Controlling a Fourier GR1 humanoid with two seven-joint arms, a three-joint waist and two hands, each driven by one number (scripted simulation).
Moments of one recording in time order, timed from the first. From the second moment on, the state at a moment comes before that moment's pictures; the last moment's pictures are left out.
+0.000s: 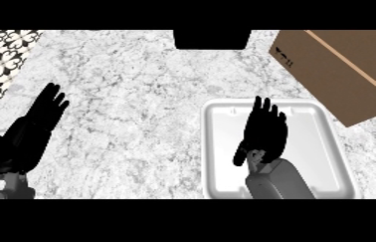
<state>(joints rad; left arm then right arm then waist) -0.02 0.31 0.12 -1.62 0.30 -0.02 0.23 -0.30 -0.02 0.37 -1.56 1.09 0.31 1.16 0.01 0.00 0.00</state>
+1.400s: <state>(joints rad) -0.03 0.29 0.14 -1.64 0.28 -0.04 0.26 -0.29 -0.01 0.32 -1.35 1.09 0.24 1.13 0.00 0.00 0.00</state>
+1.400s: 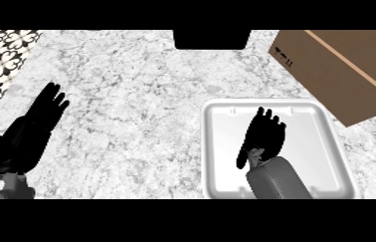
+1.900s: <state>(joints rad) -0.03 0.26 0.14 -1.64 0.25 -0.04 0.26 -0.27 -0.01 0.30 -1.35 1.17 0.23 1.06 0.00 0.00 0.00</state>
